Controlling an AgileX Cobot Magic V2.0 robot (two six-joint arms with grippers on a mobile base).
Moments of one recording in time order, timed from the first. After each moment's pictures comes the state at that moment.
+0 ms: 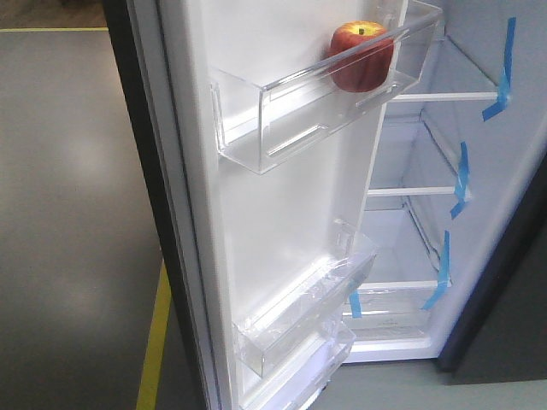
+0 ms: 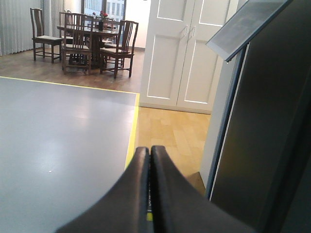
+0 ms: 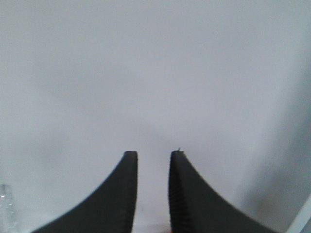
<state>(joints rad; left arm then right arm) 0.08 -0.01 0.03 0.02 0.09 -0.21 0.05 1.48 -1.85 1.01 0.90 -1.02</state>
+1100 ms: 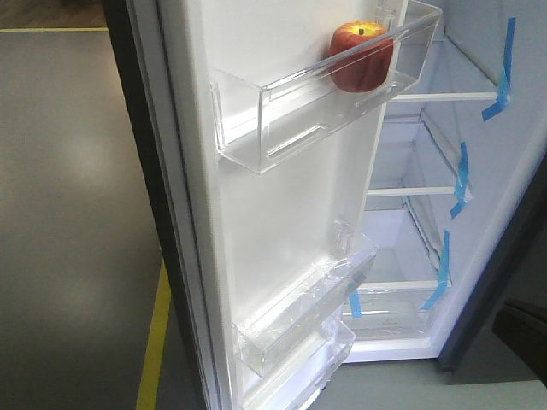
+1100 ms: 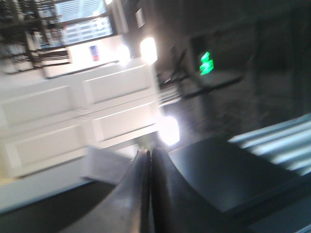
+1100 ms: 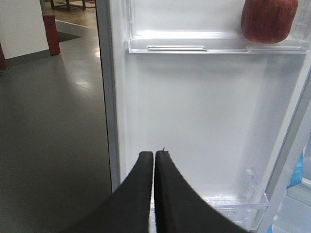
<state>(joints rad) 0.08 -0.01 0.03 -0.48 -0.28 -0.98 0.05 0.33 -0.52 0.96 0.74 -0.92</state>
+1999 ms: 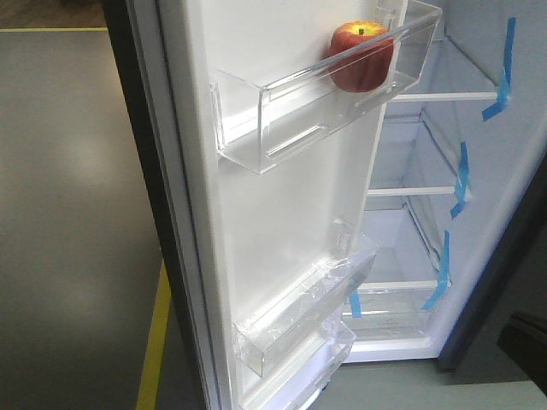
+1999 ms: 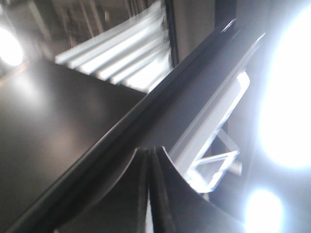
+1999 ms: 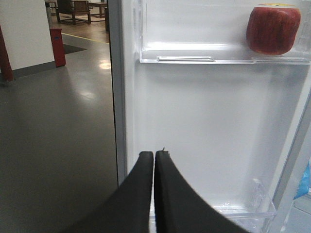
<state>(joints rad) 0.08 1.00 -0.98 0.56 -0.80 -1.85 0.05 0.29 -0.52 0.99 0.76 -0.92</state>
